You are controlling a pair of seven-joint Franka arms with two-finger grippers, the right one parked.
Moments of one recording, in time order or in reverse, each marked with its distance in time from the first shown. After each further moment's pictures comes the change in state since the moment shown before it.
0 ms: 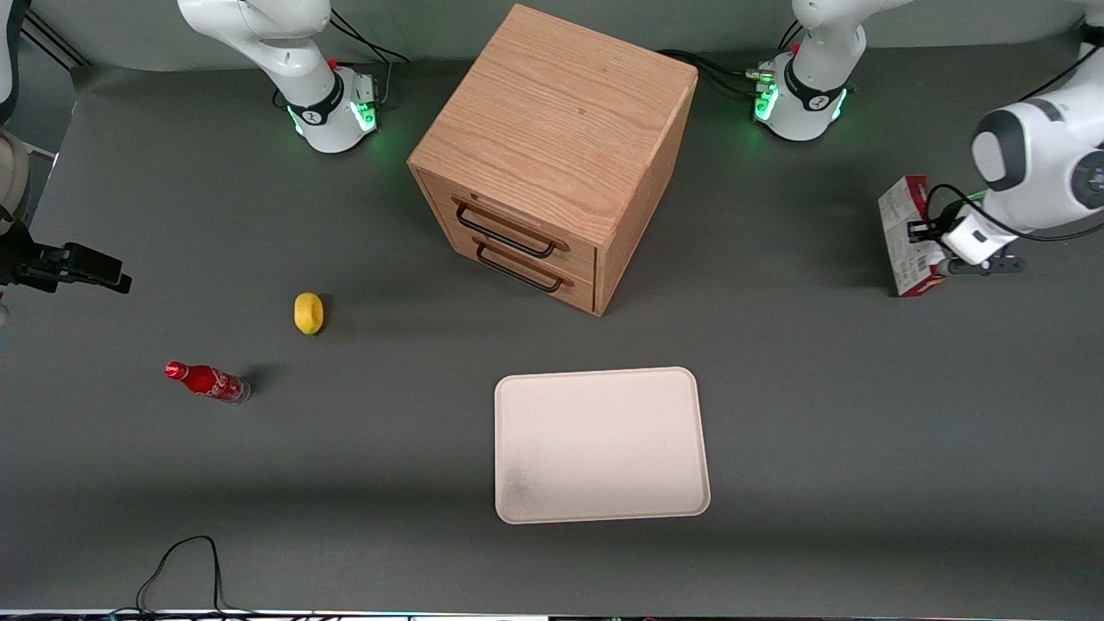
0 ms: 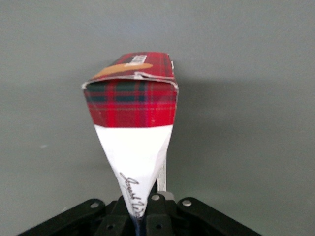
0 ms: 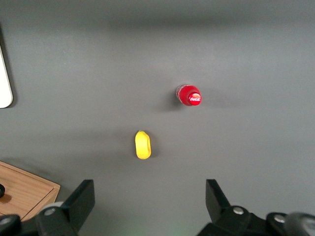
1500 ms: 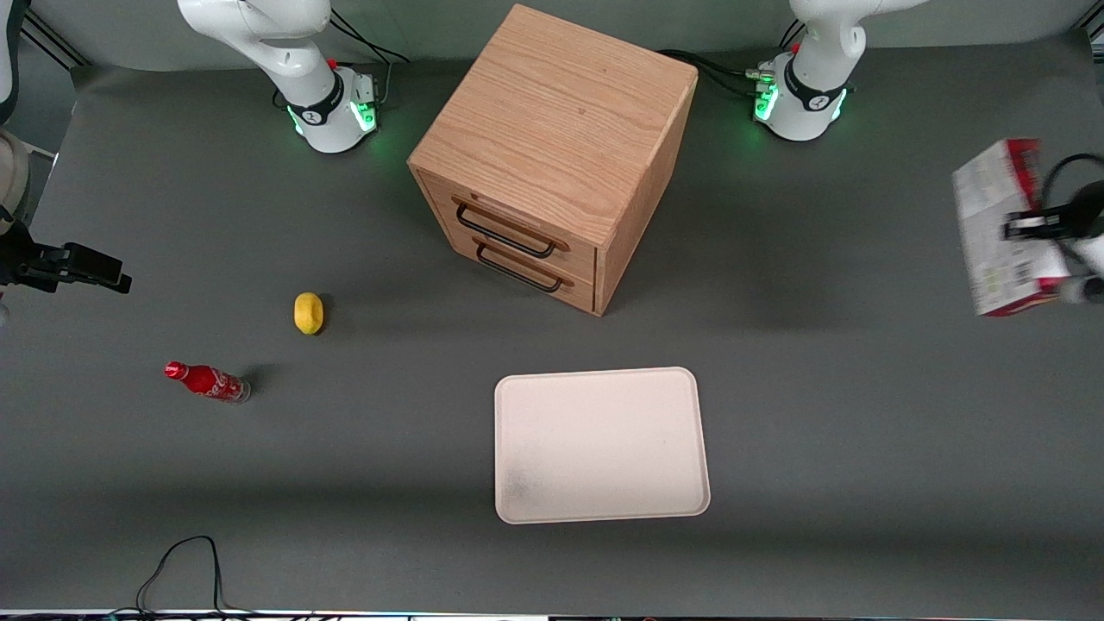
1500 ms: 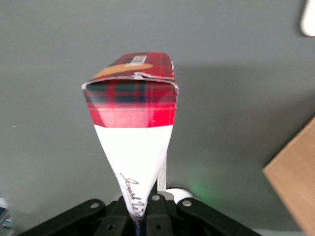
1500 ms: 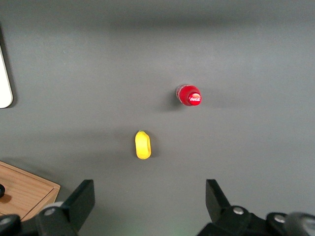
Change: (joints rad) arm -0.245 0.159 -0.097 0.929 -0.057 -0.835 -0.259
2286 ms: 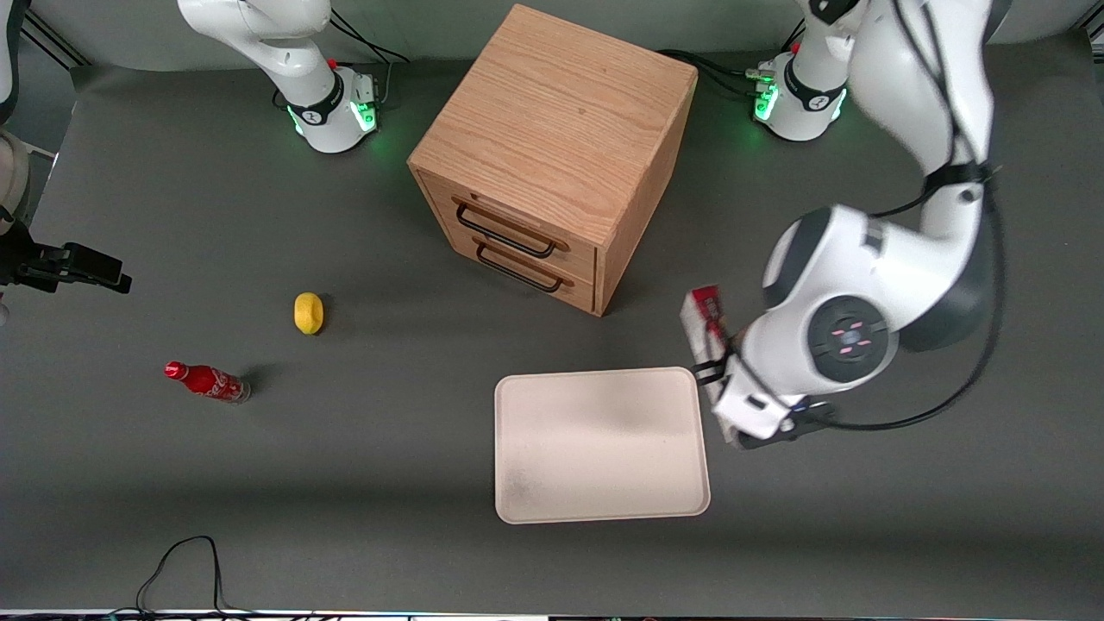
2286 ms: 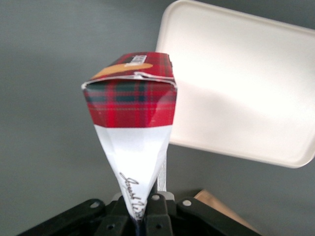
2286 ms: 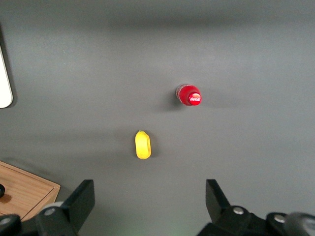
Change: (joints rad) arm -0.427 0.588 -0.049 0.528 -0.052 0.297 -0.714
